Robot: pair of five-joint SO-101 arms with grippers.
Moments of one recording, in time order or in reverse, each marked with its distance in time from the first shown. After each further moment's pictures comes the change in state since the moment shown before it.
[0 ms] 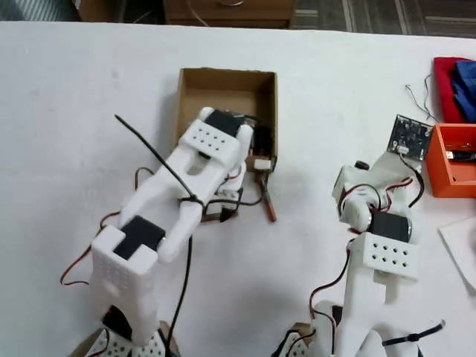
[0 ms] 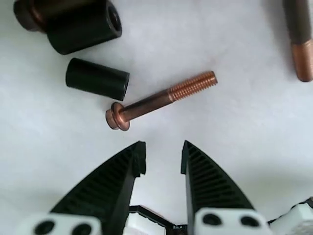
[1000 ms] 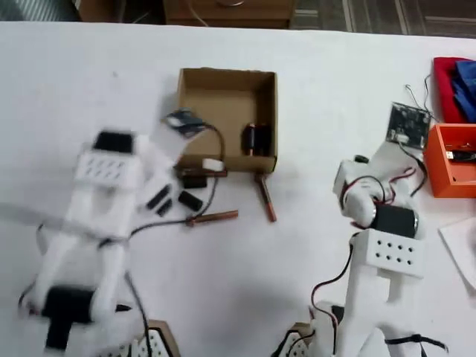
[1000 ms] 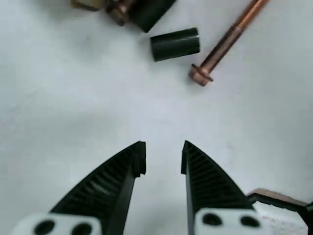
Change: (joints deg) left arm -19.2 -30.4 26.9 -8.8 -49.7; right arm -0.4 0.4 -6.8 7.0 2.9
